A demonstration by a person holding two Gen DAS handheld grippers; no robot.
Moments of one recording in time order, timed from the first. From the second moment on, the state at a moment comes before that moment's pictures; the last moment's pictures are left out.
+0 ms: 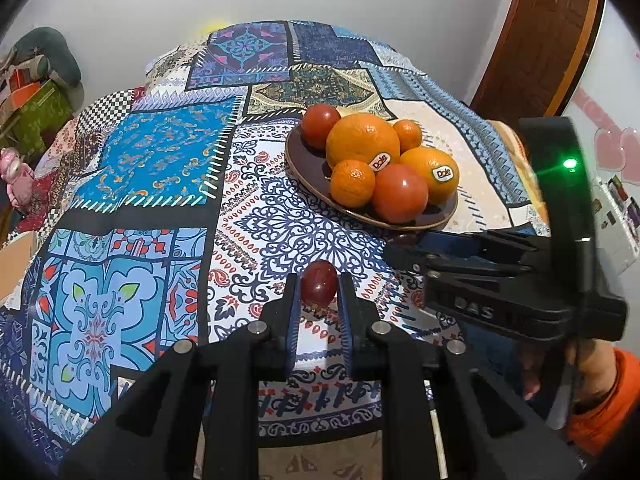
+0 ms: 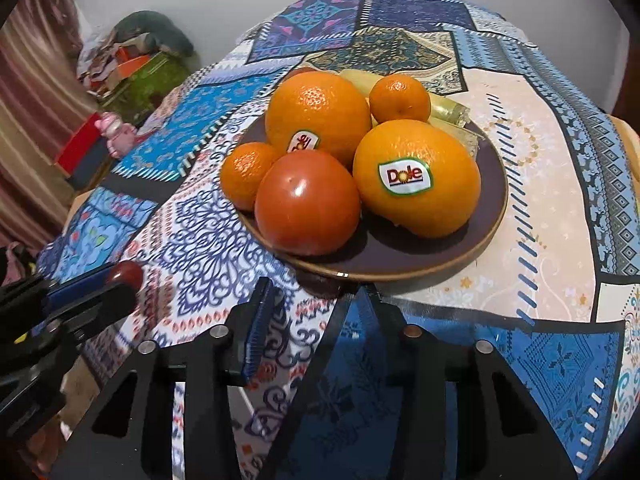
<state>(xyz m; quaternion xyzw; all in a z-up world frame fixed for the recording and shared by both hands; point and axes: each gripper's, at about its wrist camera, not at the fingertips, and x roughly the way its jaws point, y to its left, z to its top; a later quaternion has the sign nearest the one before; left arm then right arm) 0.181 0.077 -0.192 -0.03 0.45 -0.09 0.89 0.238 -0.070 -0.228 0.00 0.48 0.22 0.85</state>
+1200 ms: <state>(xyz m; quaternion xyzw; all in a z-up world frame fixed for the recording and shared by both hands) 0.229 0.063 -0.151 -0.03 0.41 -0.06 0.91 0.234 -0.112 -0.155 -0.01 0.38 0.25 0.89</state>
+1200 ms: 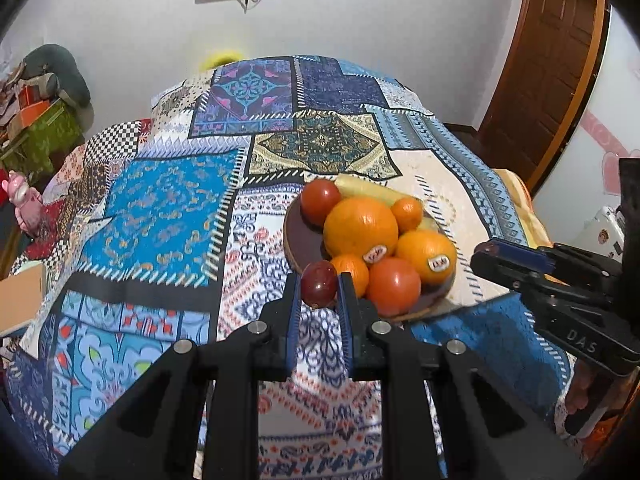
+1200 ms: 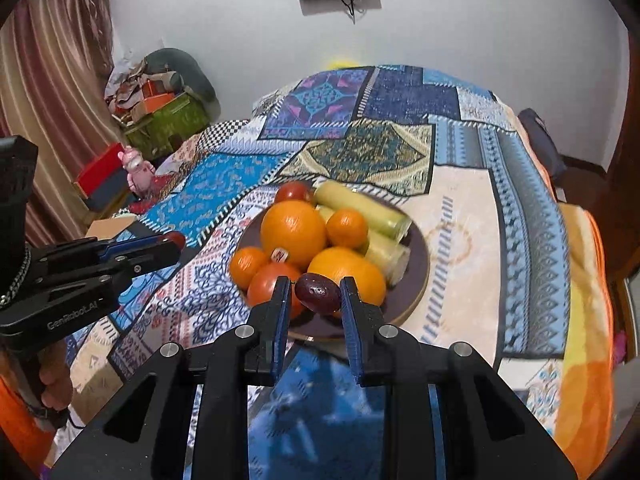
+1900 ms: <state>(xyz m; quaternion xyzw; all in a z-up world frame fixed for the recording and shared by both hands) 0.296 0.063 -0.186 -0.03 0.45 -0.06 0.89 0.276 -0.089 -0.174 -0.03 0.39 0.27 0.88</state>
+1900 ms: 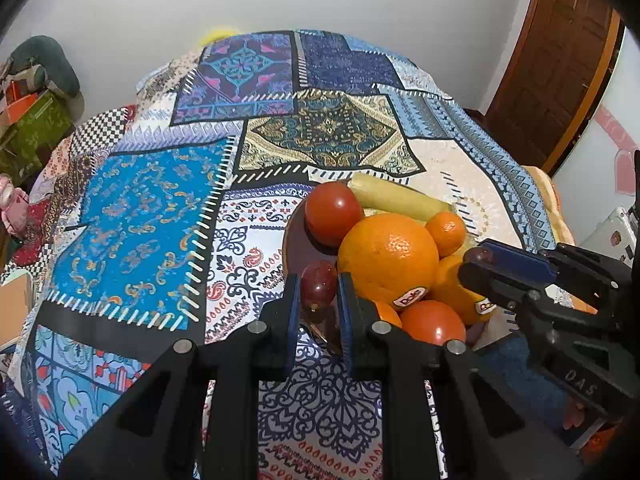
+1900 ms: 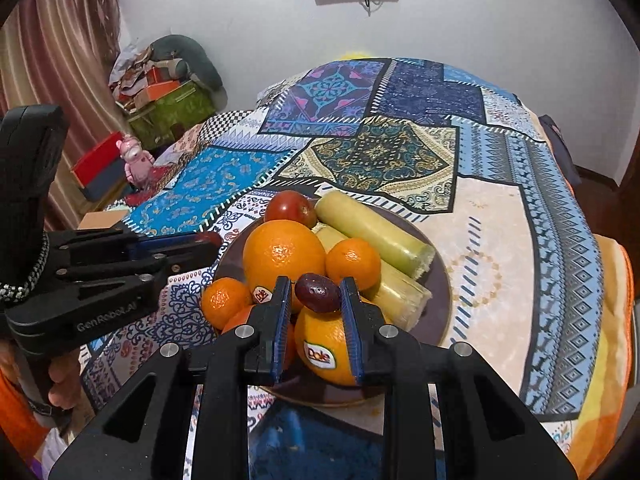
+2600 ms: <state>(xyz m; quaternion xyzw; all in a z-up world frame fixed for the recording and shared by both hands) 0.300 0.057 -0.193 -0.01 0.45 -0.07 0.89 0.276 -0.087 -0.175 -0.05 0.38 0.27 0.88</state>
